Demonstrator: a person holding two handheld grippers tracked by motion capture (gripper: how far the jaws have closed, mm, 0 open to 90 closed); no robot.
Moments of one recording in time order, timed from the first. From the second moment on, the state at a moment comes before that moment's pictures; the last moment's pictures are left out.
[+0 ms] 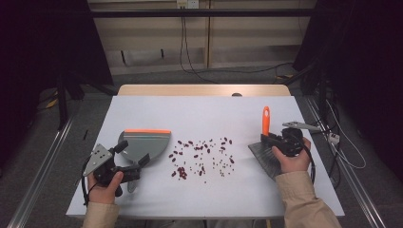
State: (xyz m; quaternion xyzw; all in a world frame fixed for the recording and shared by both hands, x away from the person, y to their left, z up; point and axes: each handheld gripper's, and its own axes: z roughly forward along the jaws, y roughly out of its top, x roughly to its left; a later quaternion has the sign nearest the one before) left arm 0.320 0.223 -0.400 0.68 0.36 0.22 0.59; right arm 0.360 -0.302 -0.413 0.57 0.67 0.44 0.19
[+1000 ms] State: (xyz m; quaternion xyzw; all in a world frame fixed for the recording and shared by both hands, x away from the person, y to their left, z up) left arm 0.334 0.128 -0.371 0.73 0.29 0.14 0.61; right arm 0.349 -0.275 -0.376 0.51 0.64 0.54 0.20
